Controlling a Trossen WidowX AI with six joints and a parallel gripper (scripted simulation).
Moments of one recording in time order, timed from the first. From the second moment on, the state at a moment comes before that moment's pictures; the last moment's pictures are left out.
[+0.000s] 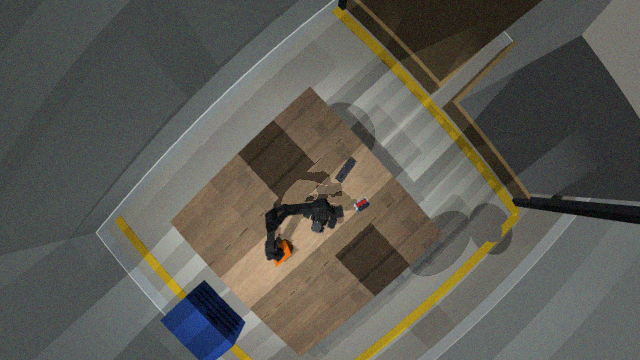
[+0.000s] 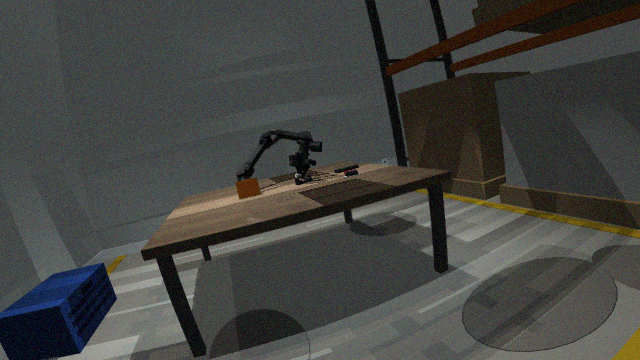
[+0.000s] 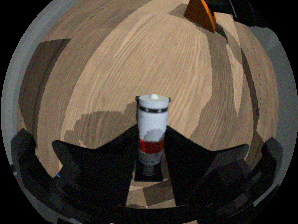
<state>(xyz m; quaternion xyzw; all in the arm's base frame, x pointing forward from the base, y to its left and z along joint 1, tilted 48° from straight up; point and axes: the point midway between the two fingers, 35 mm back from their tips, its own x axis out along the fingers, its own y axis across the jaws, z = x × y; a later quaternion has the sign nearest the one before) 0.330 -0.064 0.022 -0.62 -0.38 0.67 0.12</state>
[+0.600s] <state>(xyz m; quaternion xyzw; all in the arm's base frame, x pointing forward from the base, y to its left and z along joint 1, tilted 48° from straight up) 0.335 -0.057 0.018 -0.58 -0.39 0.71 0.09</state>
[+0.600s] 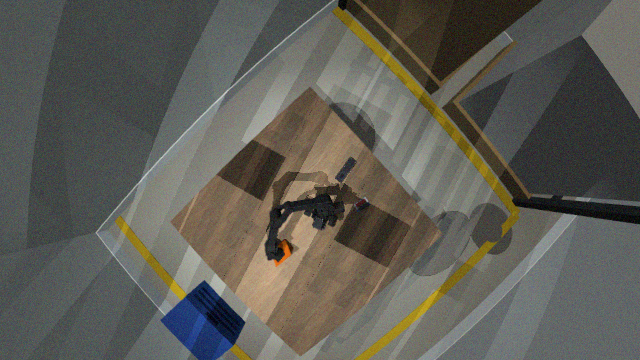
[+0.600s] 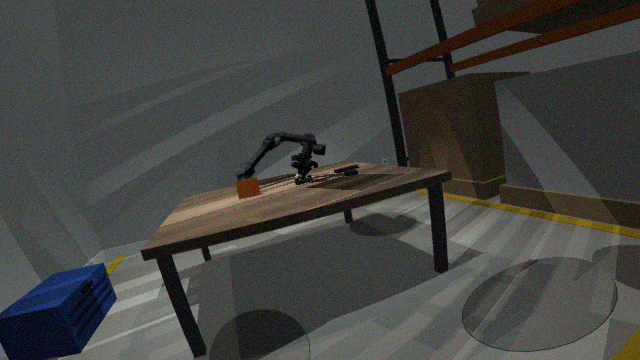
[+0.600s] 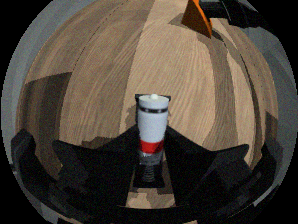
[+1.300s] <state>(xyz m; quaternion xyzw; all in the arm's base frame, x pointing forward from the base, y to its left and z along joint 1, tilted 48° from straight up) 0.345 -0.055 0.020 -0.57 -0.39 0.72 0.09</state>
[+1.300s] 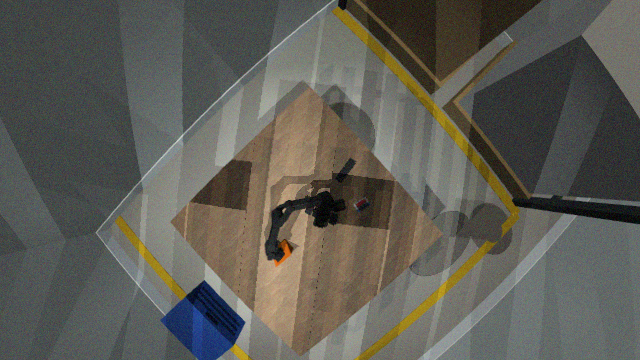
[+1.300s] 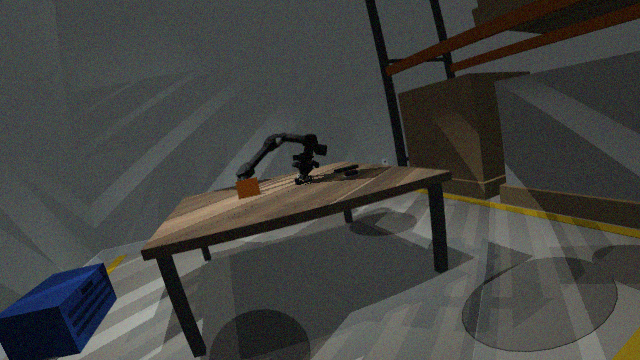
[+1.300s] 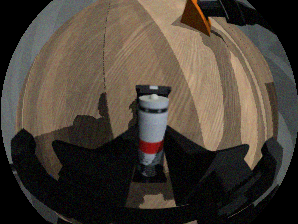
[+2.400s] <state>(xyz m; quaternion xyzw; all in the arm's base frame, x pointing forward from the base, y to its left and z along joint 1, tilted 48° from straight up) 0.352 -0.054 0.020 -0.61 -0.37 0.69 0.11</state>
